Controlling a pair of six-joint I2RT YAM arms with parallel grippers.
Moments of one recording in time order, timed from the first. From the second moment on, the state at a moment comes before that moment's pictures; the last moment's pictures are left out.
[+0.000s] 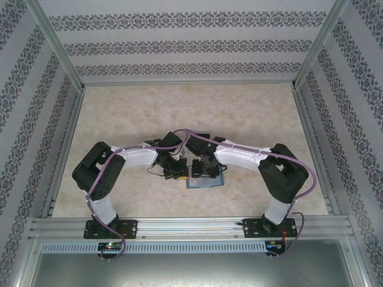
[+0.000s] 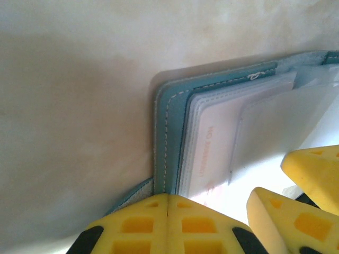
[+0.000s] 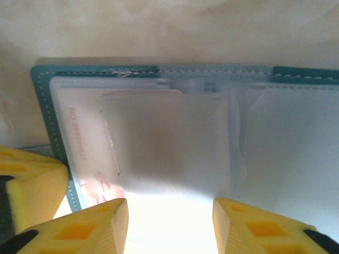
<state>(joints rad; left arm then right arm) -0.63 1.78 0.95 -0.42 0.55 -0.80 0.82 1.75 1.10 -0.79 -0.12 0.83</state>
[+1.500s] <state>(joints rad) -0.63 1.78 0.95 -0.42 0.55 -0.80 0.82 1.68 1.12 -0.91 0.00 0.81</state>
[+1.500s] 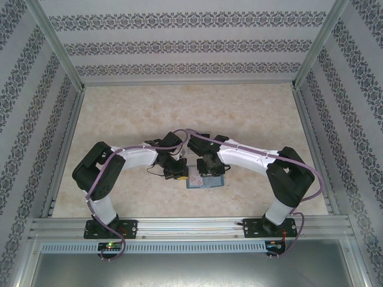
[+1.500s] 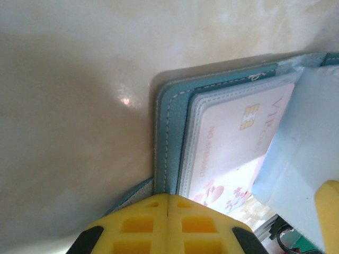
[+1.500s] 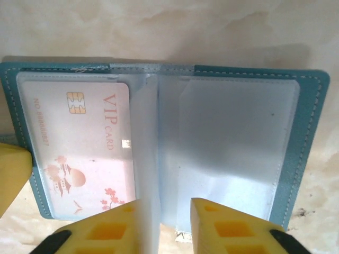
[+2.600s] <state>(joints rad) -0.64 1.78 0.99 -0.47 0.54 -0.79 0.79 1.71 1.06 -0.98 0.14 0.73</state>
